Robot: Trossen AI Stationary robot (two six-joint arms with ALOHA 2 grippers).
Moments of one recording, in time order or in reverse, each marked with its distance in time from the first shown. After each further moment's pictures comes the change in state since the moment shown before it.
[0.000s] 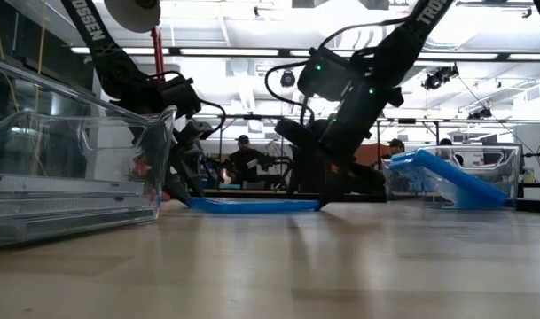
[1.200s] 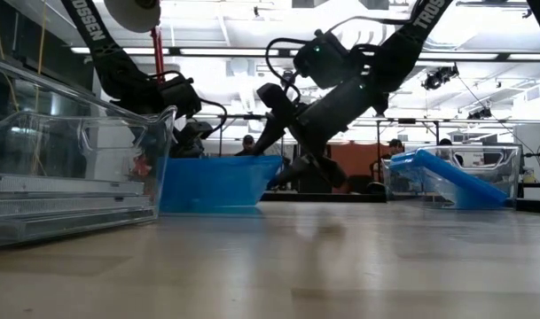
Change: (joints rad) left arm -0.013 0.009 0.001 0.004 -0.010 0.044; right arm 0.002 0.006 -0.002 0.365 -0.144 -0.006
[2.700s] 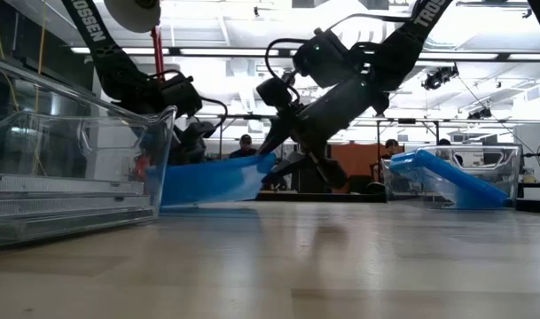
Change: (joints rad) left arm 0.000 0.003 -0.001 0.047 -0.017 -0.004; right arm 0.011 -0.003 0.002 -0.010 -0.079 0.091
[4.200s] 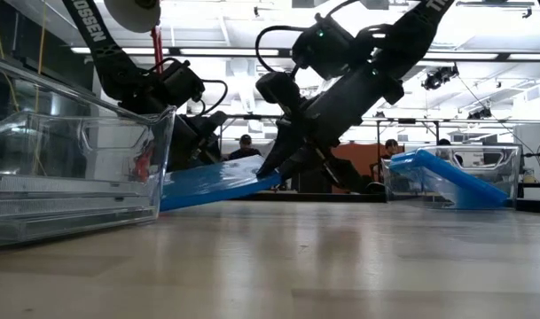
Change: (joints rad) left arm 0.002 0.000 -0.001 0.260 -0.154 0.018; right arm 0.114 -0.005 0.001 -0.165 0.097 -0.065
